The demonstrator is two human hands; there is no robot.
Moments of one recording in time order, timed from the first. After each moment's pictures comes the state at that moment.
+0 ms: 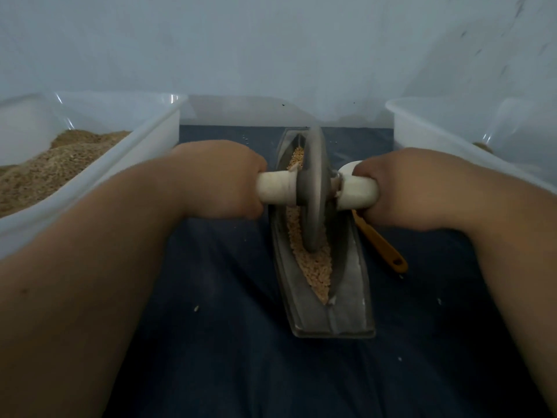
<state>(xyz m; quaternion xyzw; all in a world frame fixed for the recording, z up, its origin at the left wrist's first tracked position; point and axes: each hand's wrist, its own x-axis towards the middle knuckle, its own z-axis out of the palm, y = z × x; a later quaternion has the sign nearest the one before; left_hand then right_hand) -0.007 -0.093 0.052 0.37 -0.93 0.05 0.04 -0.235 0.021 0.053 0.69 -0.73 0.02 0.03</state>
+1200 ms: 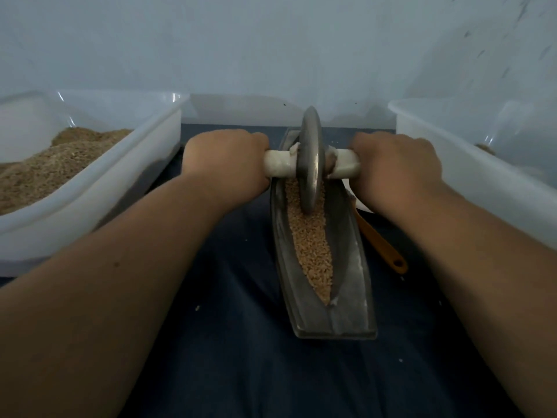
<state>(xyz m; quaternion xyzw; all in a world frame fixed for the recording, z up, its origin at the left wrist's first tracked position) -0.032 -0.116 0.028 0.44 -0.86 0.17 0.18 -0.249 -0.027 0.017 0.62 -0.71 0.13 0.31</state>
